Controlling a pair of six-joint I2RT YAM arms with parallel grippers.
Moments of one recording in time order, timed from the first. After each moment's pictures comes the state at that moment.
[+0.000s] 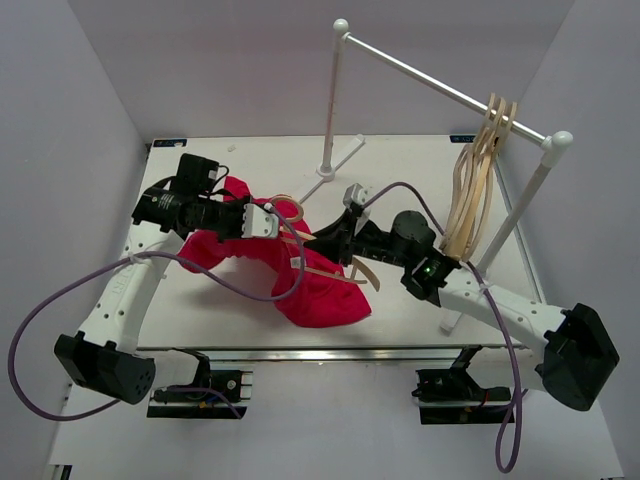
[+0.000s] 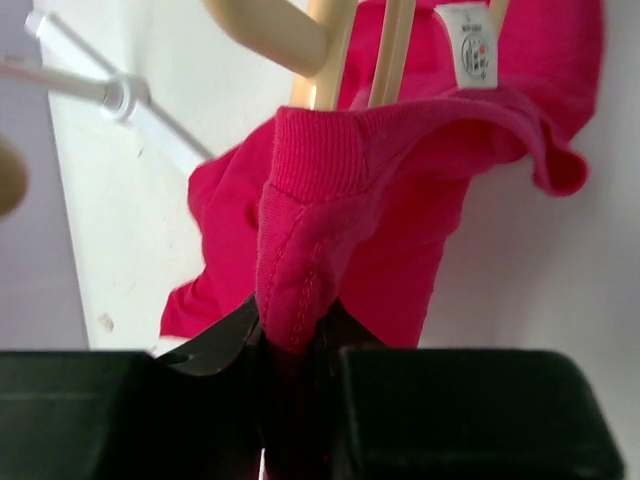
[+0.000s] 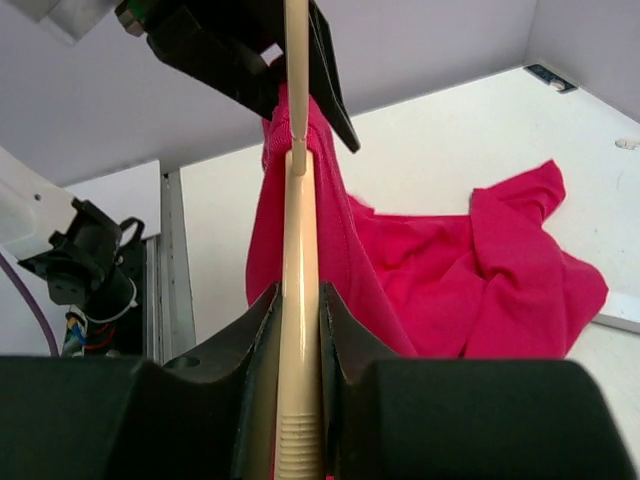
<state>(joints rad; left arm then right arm) -0.31 1.28 1.45 -1.14 0.61 1.33 0.84 1.20 0.77 0.50 -0.48 0.15</state>
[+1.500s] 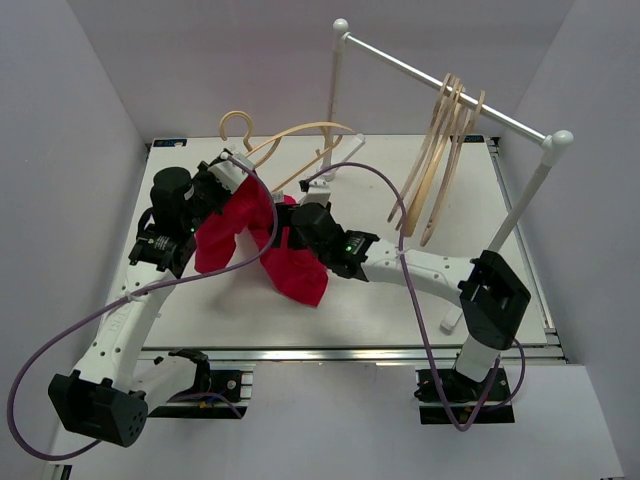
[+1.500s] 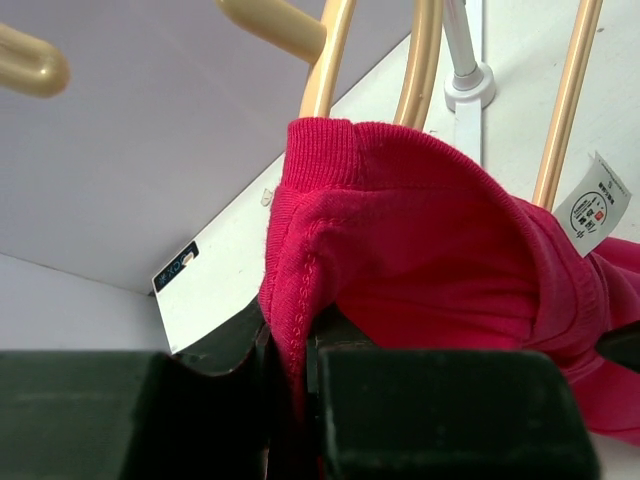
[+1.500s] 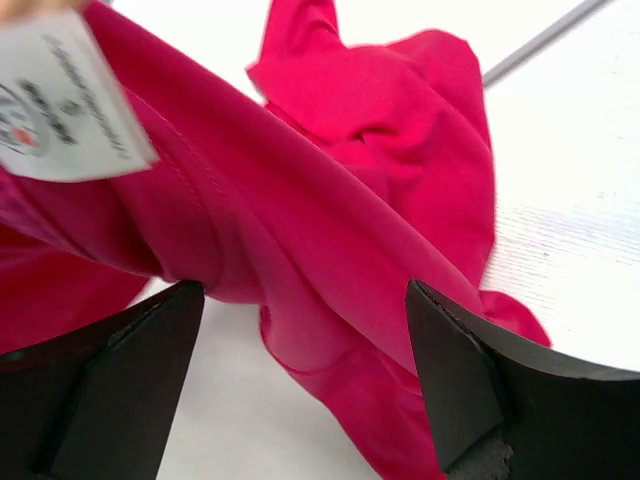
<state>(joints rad) -0.24 1.05 1.07 -0.21 0.14 0.60 1.05 1.71 1.28 -0.05 0.40 0.62</state>
